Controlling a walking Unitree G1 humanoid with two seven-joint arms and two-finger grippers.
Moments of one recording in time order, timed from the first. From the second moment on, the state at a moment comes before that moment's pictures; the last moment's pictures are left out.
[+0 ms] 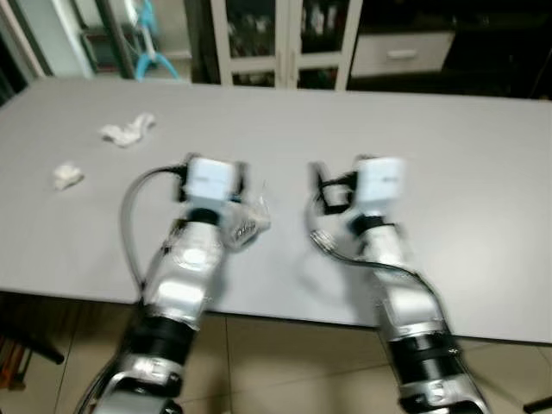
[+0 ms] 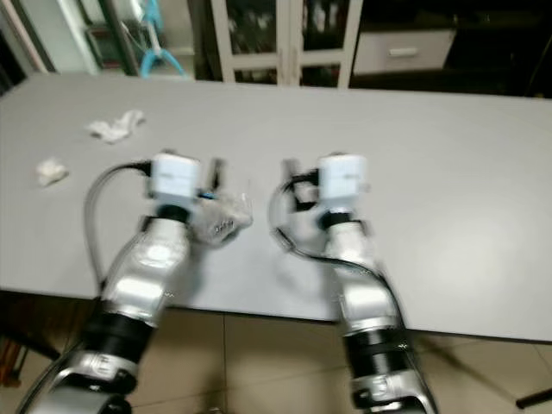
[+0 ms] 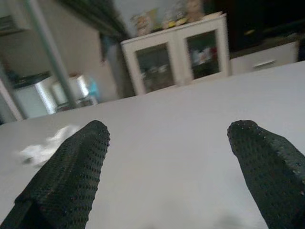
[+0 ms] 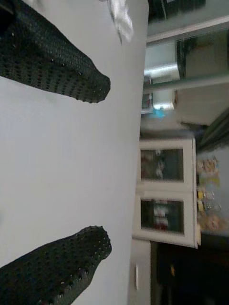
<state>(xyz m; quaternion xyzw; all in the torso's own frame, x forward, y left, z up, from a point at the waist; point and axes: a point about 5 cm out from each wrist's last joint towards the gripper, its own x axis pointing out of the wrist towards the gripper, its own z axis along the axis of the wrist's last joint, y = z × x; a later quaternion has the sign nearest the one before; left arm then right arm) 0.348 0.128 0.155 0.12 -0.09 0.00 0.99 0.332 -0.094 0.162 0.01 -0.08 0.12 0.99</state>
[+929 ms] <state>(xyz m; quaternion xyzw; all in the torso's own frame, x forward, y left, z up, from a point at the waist) 0.327 0.100 0.182 0.12 -0.12 -0.13 0.98 0.334 -0.103 0.159 0.01 -0.08 0.10 0.99</state>
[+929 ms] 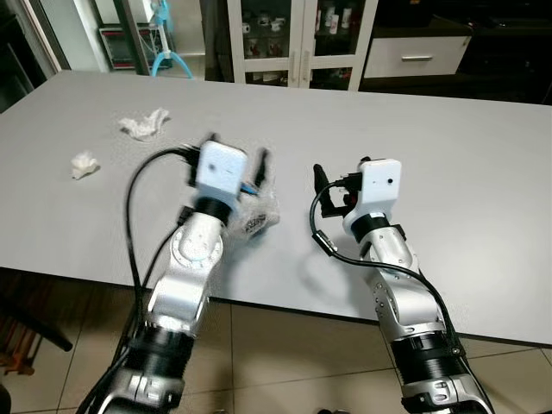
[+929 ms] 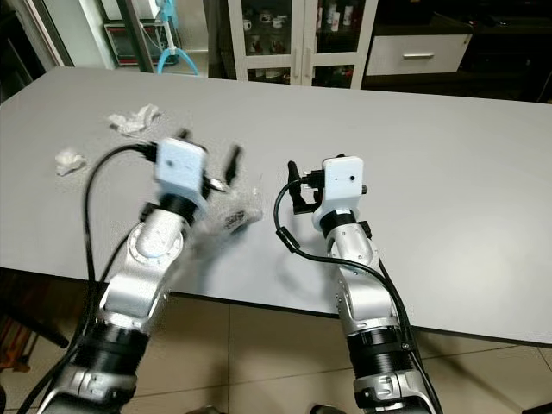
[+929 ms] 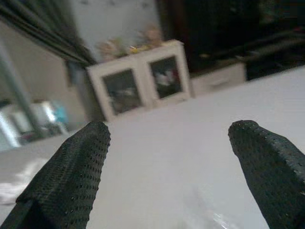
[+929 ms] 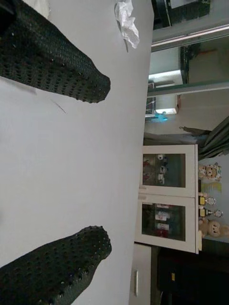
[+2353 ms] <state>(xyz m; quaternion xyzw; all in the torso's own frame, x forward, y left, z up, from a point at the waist) 0.330 0.103 0.154 0.14 -0.04 -0.13 0.98 0.303 -0.076 0.135 -0.04 0.02 0.36 0.93</state>
